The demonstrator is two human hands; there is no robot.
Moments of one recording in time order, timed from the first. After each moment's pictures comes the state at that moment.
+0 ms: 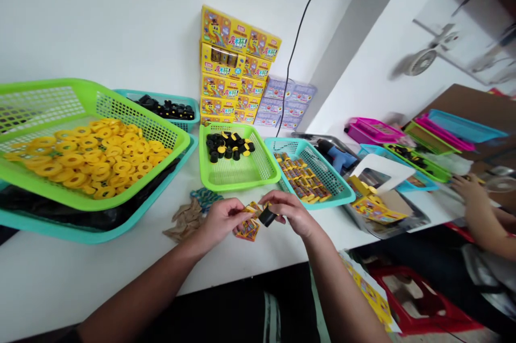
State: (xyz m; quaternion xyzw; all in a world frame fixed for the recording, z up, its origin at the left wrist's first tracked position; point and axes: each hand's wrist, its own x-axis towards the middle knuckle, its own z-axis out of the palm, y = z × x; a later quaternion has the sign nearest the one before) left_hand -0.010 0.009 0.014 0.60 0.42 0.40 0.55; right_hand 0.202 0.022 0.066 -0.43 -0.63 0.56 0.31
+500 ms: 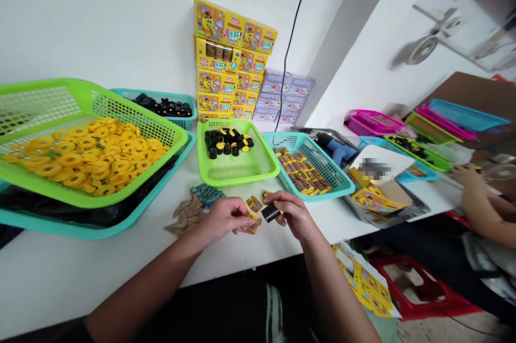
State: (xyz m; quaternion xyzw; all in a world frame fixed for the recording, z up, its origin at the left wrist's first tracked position) left_hand -0.009 0.008 0.009 0.60 0.38 0.37 0.60; right_hand 0.205 0.001 0.045 -0.45 -0.53 0.58 0.43
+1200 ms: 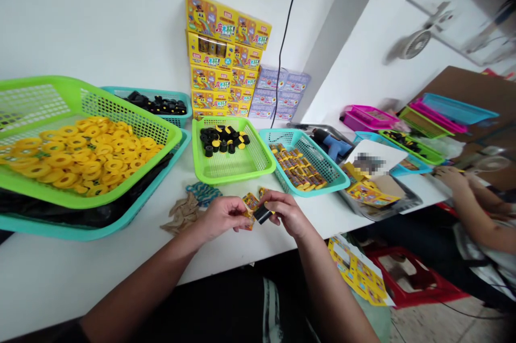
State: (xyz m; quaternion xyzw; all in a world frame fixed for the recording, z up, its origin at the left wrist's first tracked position) left_hand -0.009 0.007 0.008 0.61 0.34 0.34 0.64; right_hand 0.200 -0.002 0.045 -0.46 -0.53 0.59 0.40
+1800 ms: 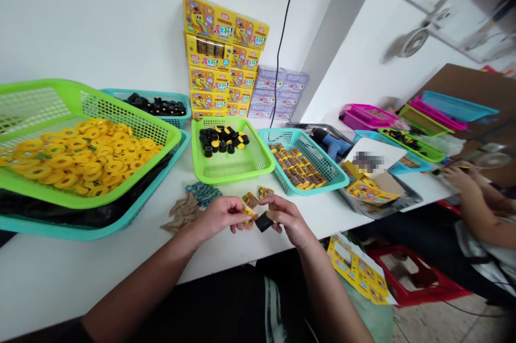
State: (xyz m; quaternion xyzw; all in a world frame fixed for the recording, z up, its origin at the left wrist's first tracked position) left_hand -0.010 0.009 0.009 0.59 0.35 0.32 0.66; right_hand 0.207 -0.021 0.033 -0.45 -0.56 0.57 0.41
